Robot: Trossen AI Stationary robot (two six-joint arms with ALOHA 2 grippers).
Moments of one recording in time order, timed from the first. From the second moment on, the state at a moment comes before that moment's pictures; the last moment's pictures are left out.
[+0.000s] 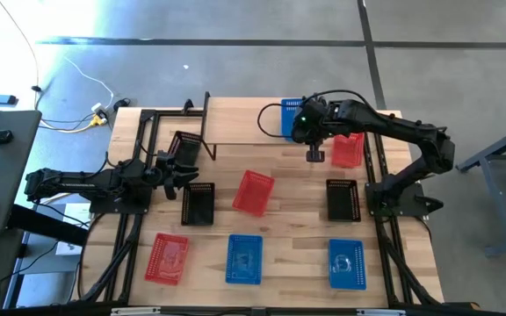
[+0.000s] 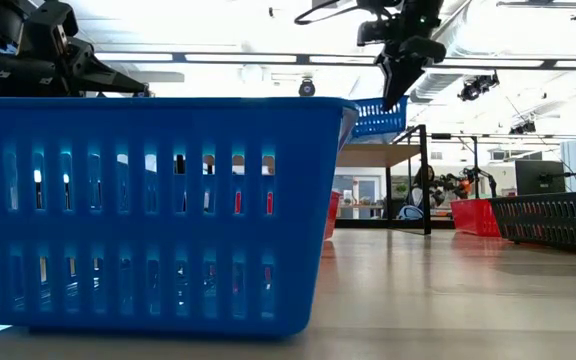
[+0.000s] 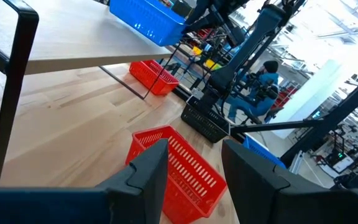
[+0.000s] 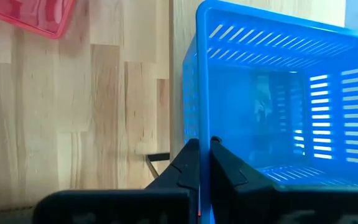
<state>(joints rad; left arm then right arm) 0.18 0.22 0.01 0.14 -0.15 -0.60 -0.35 1.50 1.46 -1.10 0.19 -0.45</state>
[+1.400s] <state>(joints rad) 0.18 0.22 0.15 0.14 0.13 -0.66 -0.14 1.50 1.46 -1.15 0.53 -0.05</state>
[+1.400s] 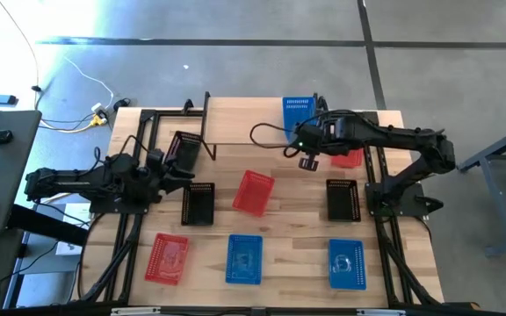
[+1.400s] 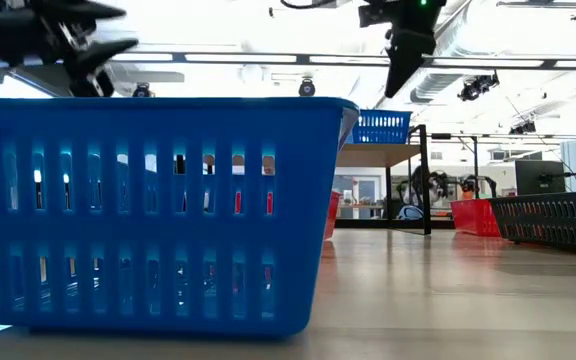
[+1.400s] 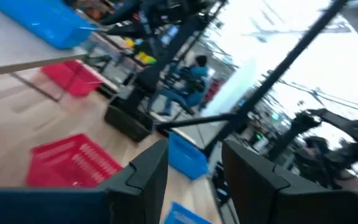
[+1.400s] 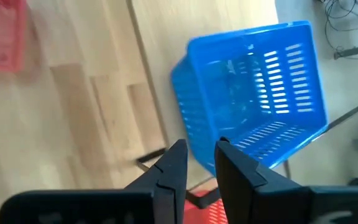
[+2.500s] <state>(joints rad) -0.21 0.74 0.81 -0.49 0.44 -0.80 -0.10 1.50 1.46 -1.17 0.51 0.15</state>
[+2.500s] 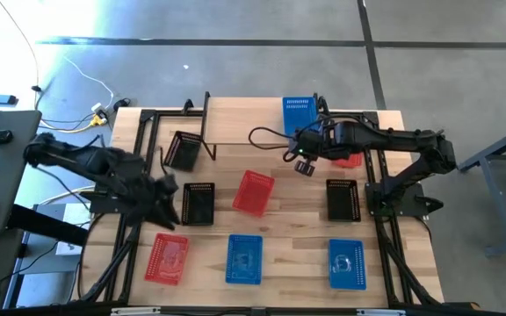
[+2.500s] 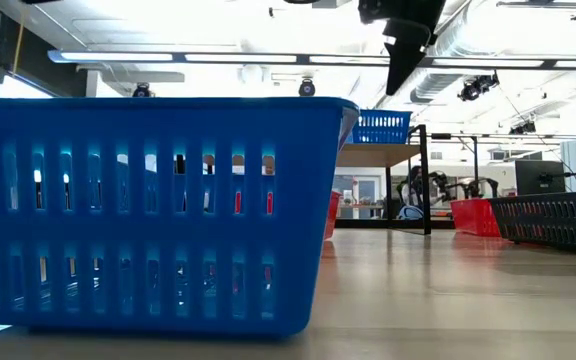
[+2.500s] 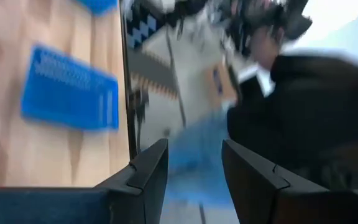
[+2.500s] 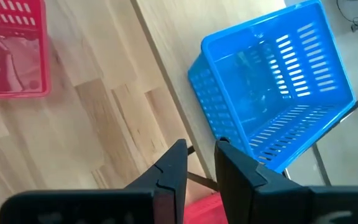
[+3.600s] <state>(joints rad) -0.85 1.21 0.81 -0.58 0.19 -1.15 -0.14 1.50 1.46 -1.18 0.45 0.12</state>
